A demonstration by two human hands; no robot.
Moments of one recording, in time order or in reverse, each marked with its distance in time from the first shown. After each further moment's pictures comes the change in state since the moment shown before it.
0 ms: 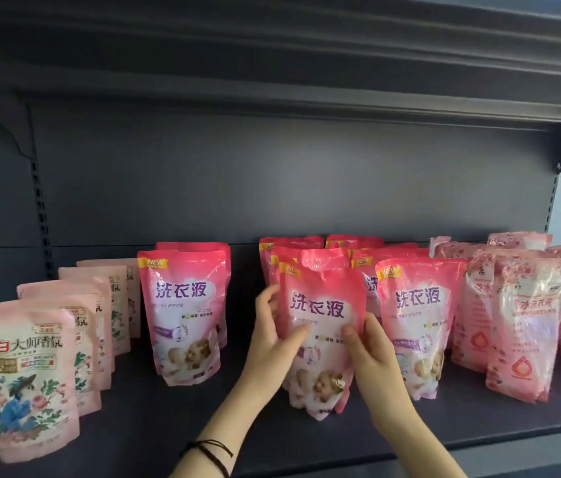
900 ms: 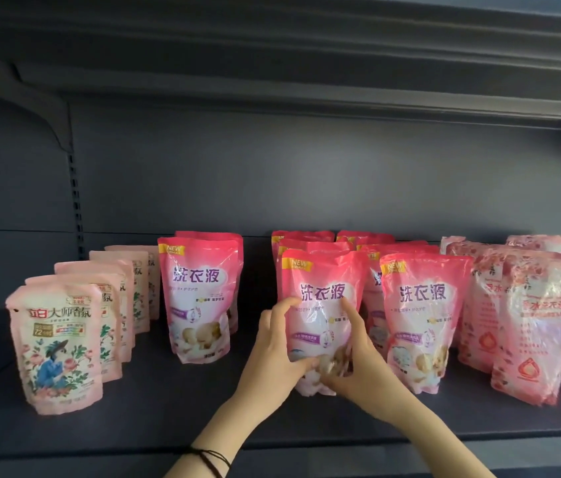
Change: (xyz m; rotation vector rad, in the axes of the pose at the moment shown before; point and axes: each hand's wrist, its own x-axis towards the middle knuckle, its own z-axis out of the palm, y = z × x) left_hand -0.030 -0.027 -0.004 0.447 -0.061 0.153; right_hand 0.001 0.022 -0.021 -0.514 -0.426 0.033
